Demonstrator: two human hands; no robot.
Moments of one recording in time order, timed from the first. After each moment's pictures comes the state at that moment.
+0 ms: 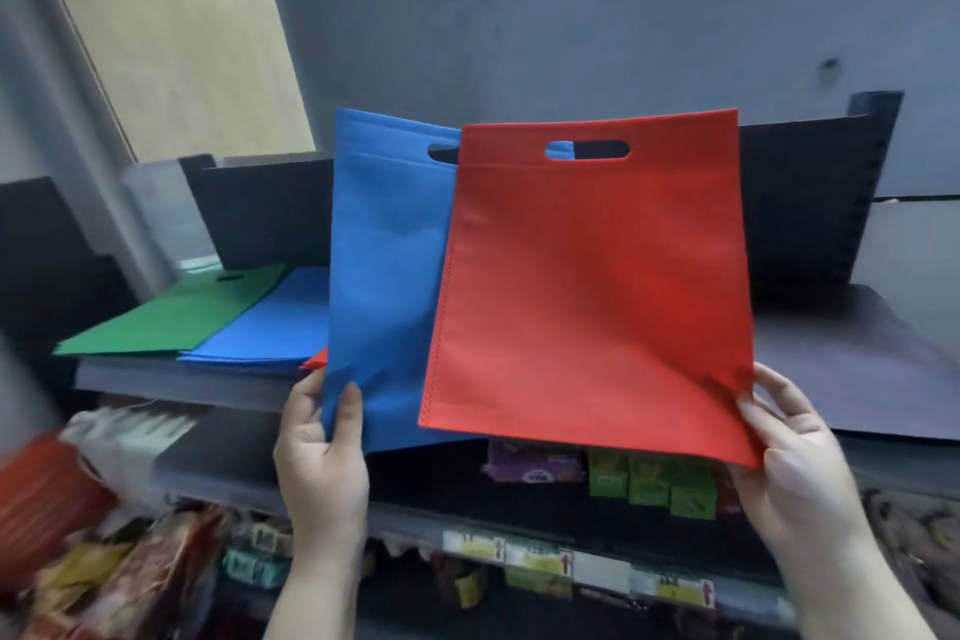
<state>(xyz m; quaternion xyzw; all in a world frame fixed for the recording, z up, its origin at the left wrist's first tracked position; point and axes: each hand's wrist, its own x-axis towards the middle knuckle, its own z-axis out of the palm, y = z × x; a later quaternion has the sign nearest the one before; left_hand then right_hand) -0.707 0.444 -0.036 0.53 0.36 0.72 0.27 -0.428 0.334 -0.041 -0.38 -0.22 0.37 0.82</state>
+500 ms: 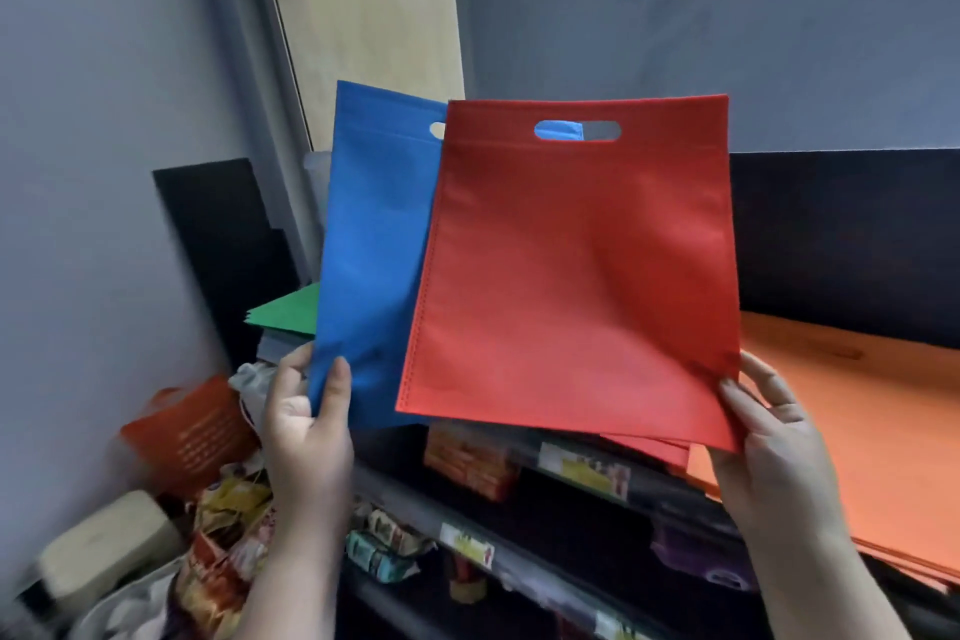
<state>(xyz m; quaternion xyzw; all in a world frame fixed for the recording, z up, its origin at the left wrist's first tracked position) -0.867 0.544 -0.019 0.48 0.39 0.76 0.19 -0.571 0.506 -0.018 -0.33 -0.28 0.46 0.78</state>
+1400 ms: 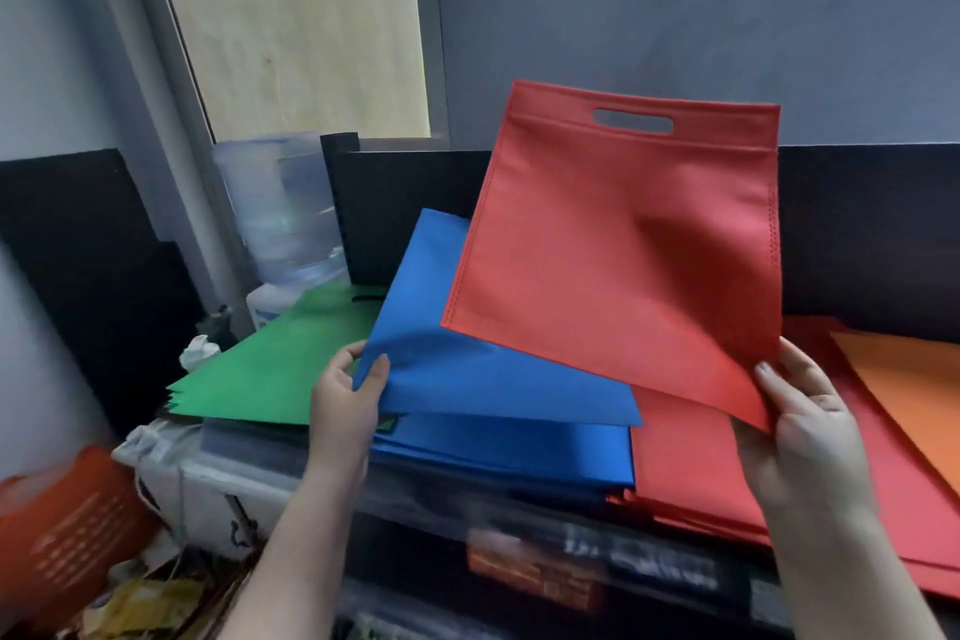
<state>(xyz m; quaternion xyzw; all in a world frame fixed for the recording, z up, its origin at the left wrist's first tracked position) -0.973 0.820 -0.052 0.50 0.42 0.61 0.44 -0.688 0.669 -0.013 -0.37 -0.18 0.34 0.85</state>
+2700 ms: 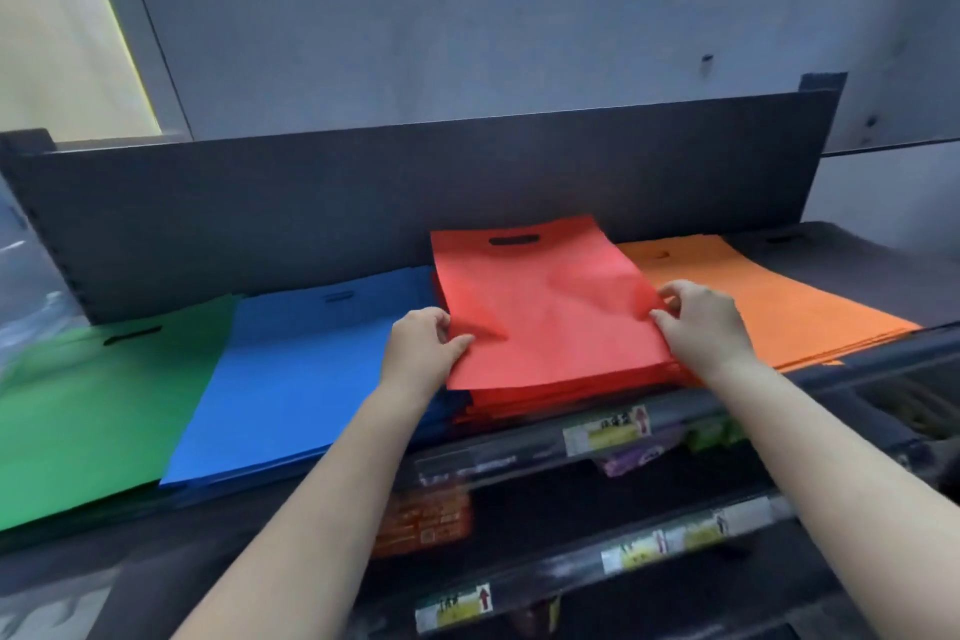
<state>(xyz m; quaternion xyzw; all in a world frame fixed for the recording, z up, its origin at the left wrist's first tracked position) -0.799 0.775 -0.036 0.86 0.34 0.28 0.26 -0.605 0.571 -0.028 -0.89 -0.30 -0.12 0.32</state>
